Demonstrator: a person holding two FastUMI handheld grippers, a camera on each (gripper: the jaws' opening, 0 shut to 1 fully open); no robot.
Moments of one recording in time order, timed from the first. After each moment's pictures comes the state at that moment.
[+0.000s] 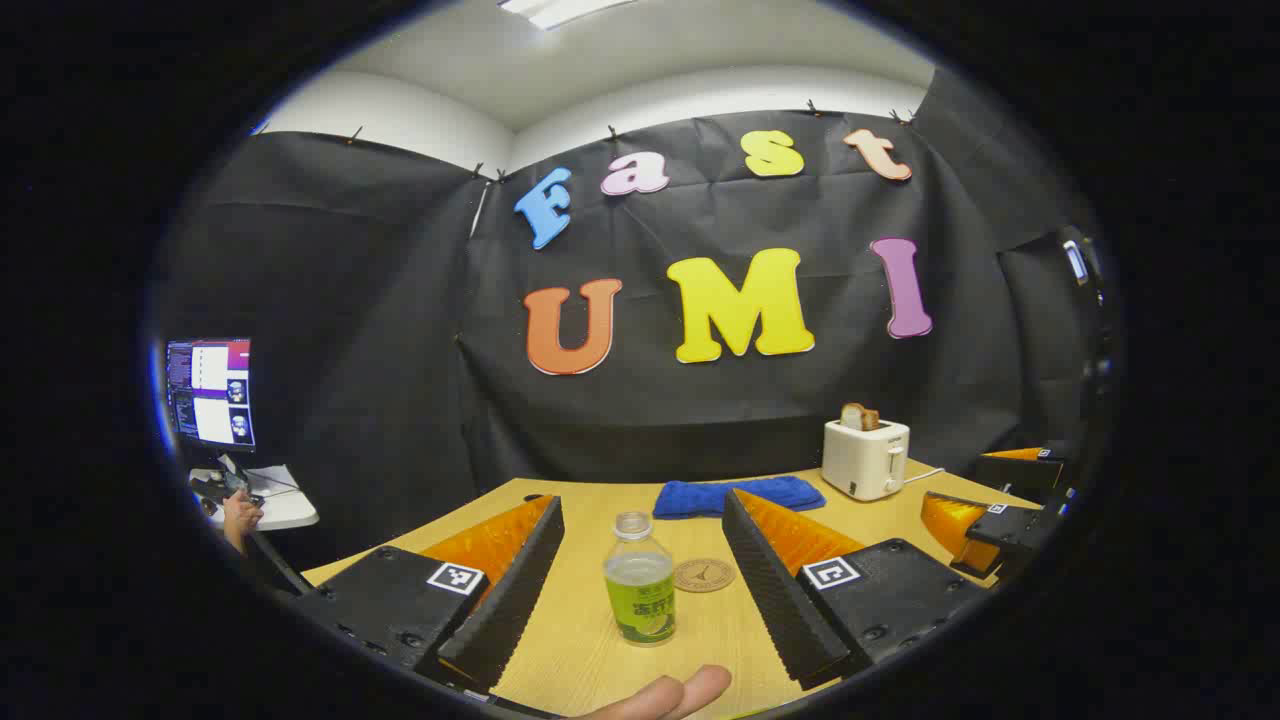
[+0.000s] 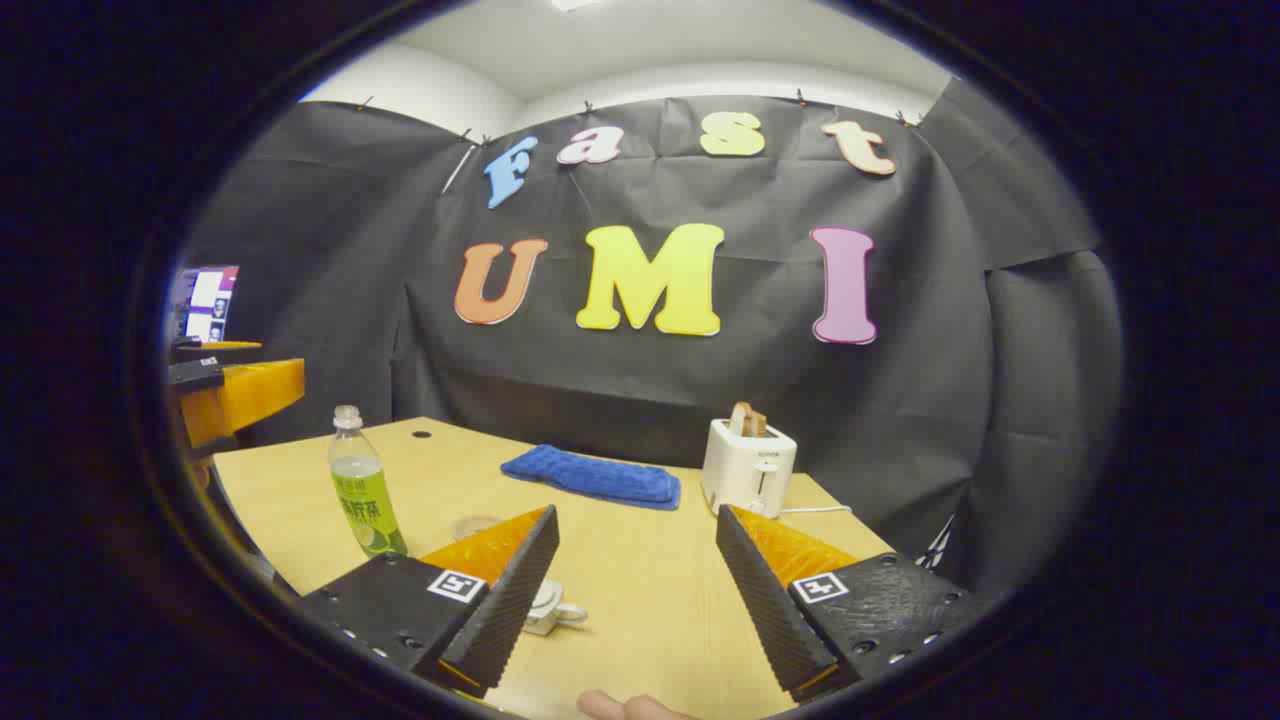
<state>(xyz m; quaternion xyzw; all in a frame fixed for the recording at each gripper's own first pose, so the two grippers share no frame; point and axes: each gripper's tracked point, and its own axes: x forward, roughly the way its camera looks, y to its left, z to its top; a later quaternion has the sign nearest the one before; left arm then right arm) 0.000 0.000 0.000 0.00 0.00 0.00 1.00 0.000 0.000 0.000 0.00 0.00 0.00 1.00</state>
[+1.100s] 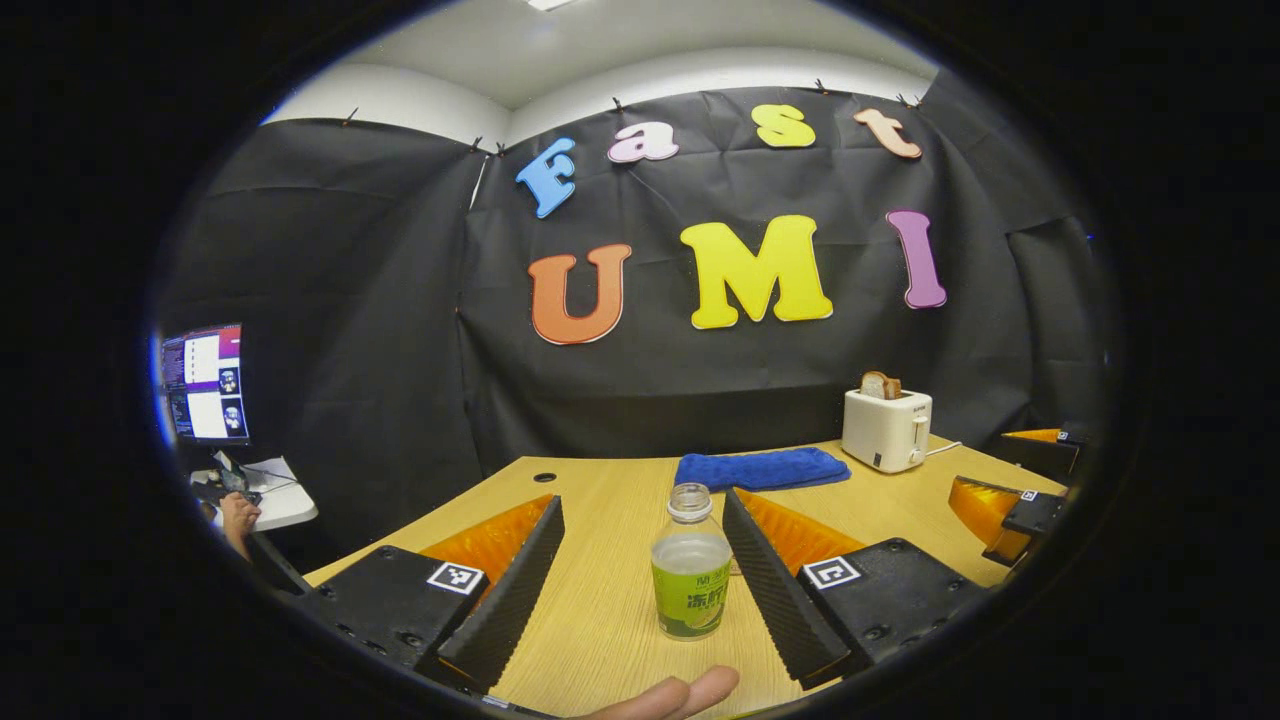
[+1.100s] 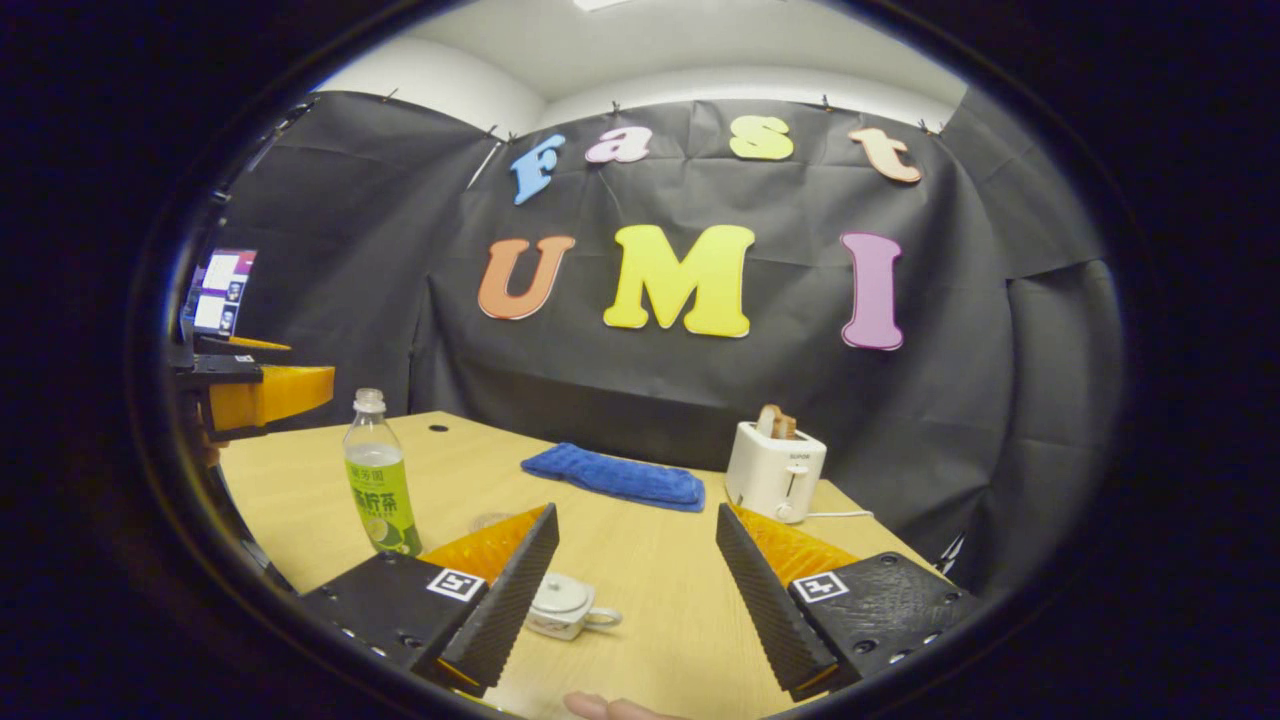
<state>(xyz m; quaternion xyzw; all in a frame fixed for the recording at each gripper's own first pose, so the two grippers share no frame) 0.023 0.025 -0.032 0.01 0.05 -0.01 1.00 0.008 0.036 -0.007 0.00 -0.02 0.04 1.00</state>
